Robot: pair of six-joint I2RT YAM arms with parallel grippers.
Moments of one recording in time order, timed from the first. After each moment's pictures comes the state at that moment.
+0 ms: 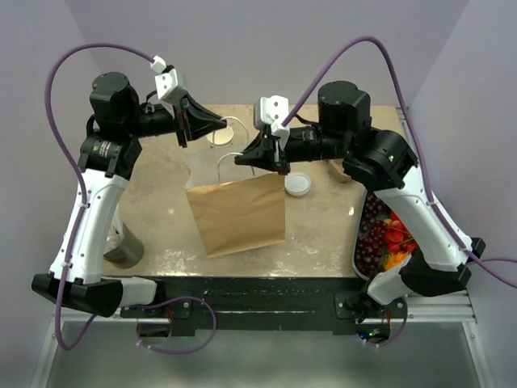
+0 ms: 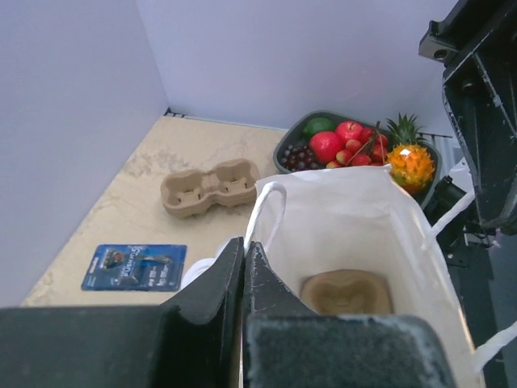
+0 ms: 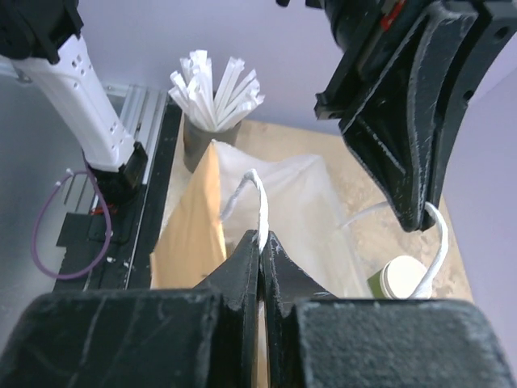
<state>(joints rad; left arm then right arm) -0.21 1.31 1.66 -0.40 1.09 0.10 0.87 1.49 2.09 -0.82 -0.62 -0.40</state>
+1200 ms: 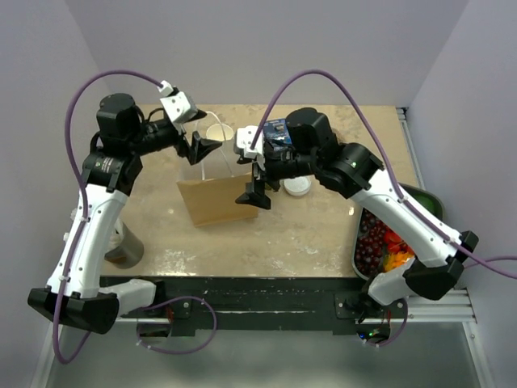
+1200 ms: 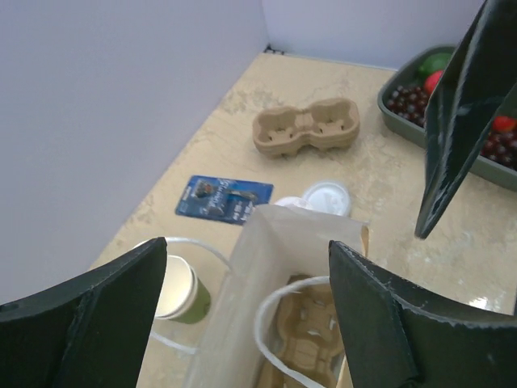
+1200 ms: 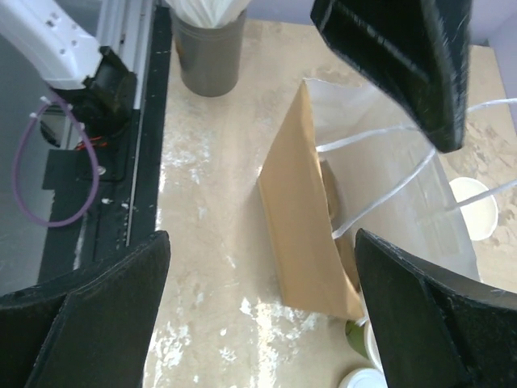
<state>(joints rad) -0.20 1.20 1.47 -0.47 0.80 0.36 0.87 1.45 1.77 -0.77 -0.55 -0.43</state>
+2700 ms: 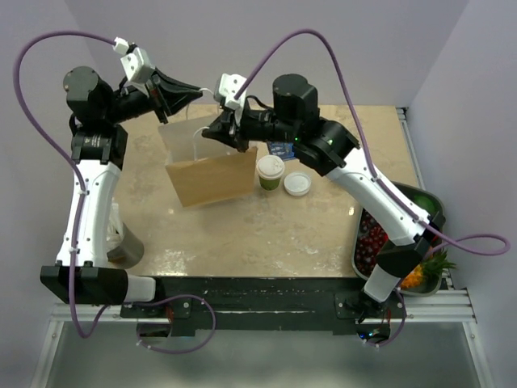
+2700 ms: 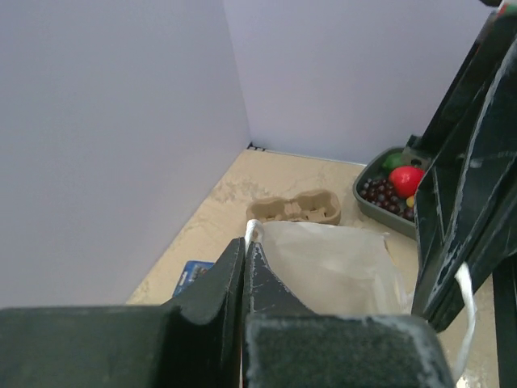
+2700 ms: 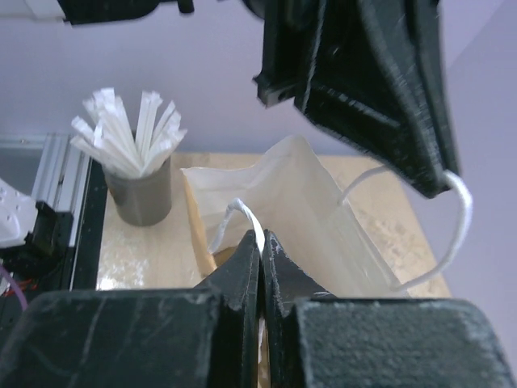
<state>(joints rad) -0.01 1.36 1.62 -0.01 1.12 -0.08 0.87 1.70 2.08 -0.49 -0.49 -0.28</state>
